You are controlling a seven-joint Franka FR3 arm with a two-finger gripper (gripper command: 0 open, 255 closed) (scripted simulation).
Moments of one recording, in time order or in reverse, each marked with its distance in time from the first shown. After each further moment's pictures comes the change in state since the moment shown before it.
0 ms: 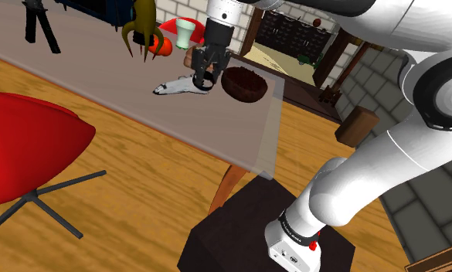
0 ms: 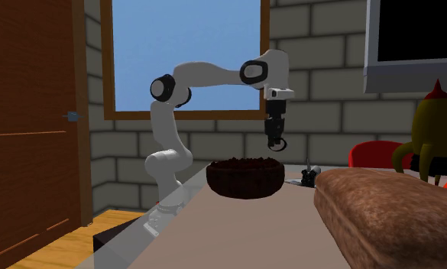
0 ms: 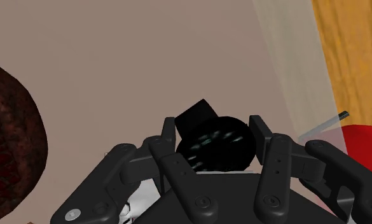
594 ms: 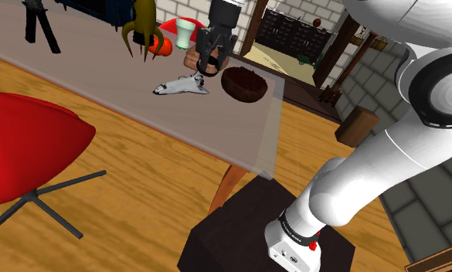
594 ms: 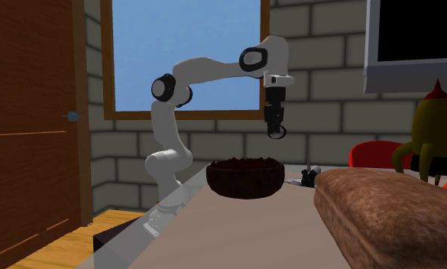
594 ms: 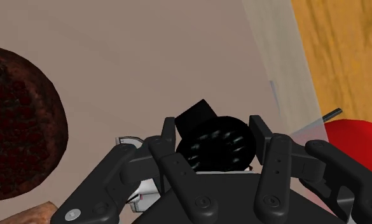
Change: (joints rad) arm -0.002 0.021 -0.003 0.143 -0.004 -0.122 0.003
